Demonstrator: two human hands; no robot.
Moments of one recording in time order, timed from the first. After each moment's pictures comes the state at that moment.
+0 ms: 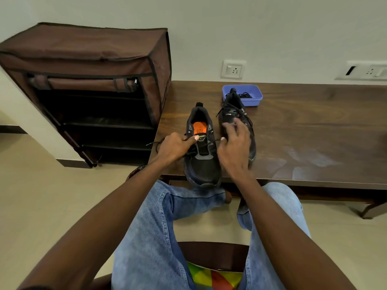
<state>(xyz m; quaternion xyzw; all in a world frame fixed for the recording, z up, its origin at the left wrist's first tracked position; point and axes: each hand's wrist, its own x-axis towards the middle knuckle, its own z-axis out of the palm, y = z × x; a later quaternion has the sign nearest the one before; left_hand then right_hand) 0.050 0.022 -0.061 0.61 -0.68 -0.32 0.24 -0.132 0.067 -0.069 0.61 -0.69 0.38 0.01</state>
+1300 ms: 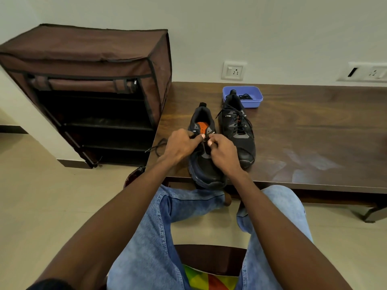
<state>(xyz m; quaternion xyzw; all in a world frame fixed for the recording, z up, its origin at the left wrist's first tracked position) 0.024 0.015 -0.054 0.61 -0.70 -0.26 0.25 -0.126 0.055 -0.072 0.63 -0.66 0.35 -0.23</state>
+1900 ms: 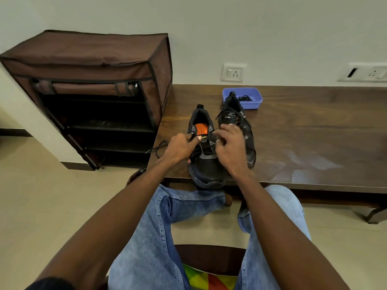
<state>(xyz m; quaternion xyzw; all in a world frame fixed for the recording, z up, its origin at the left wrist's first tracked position) 0.028 0.024 -0.053 0.60 -0.68 -0.35 0.26 -0.143 0.054 -0.068 0.65 -0.65 0.39 -0.06</state>
